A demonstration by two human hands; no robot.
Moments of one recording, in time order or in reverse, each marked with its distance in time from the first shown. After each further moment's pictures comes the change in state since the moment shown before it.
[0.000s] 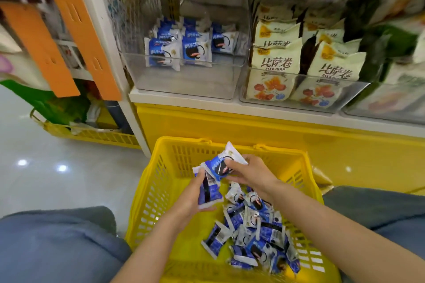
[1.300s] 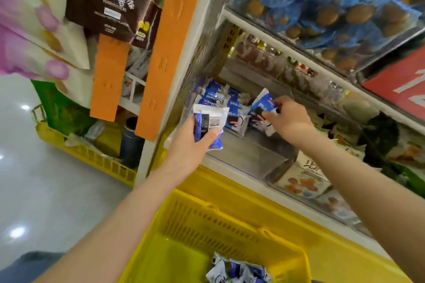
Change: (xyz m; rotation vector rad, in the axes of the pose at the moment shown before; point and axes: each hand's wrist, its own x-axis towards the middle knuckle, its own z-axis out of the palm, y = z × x) left_hand -0.027 0.200 -0.074 0.035 0.254 0.883; right_hand 0.048 -0.271 0.051 -1.249 0.567 -0.631
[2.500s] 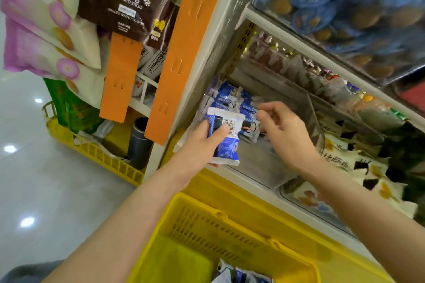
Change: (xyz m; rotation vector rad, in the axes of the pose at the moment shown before) left_hand 0.008 0.009 -0.009 -0.144 -0.164 -0.193; right_hand -0.037 -0.041 0.018 0.439 -0.007 -0.229
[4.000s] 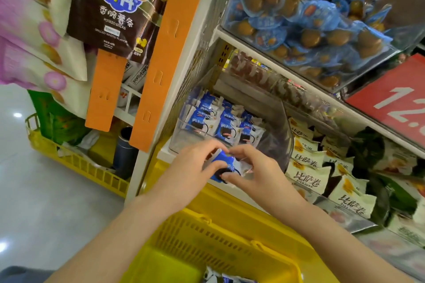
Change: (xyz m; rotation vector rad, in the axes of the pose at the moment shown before) left_hand -0.028 -0.004 0.020 0.700 0.010 0.413; right_hand -0.074 -0.006 -0.015 -0.148 -0.265 -0.049
